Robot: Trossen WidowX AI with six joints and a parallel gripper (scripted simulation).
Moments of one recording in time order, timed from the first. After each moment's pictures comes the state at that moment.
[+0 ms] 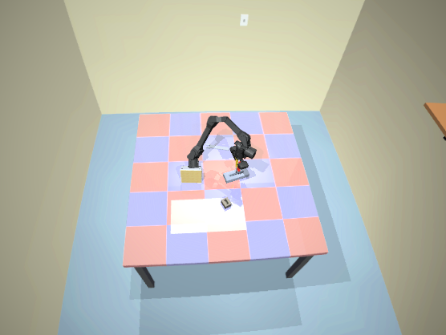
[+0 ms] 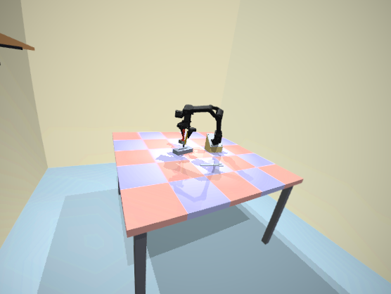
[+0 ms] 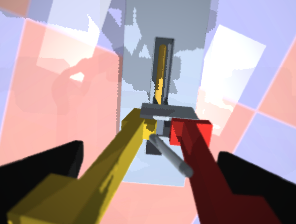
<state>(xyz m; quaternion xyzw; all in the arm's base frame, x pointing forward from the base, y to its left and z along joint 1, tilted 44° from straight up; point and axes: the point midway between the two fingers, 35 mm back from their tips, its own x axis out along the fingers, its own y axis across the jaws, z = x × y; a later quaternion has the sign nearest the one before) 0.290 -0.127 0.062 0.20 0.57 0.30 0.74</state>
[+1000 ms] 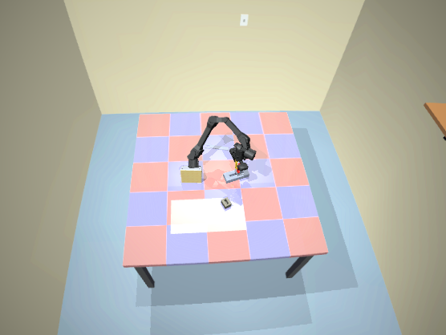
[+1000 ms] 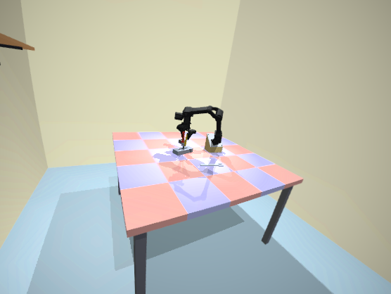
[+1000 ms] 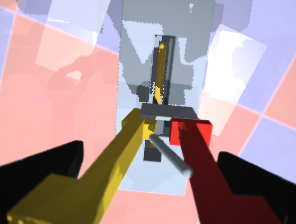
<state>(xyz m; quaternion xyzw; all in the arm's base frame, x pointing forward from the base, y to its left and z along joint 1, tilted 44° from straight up) 0.292 -0.117 0.049 0.20 0.57 0.30 0.74</state>
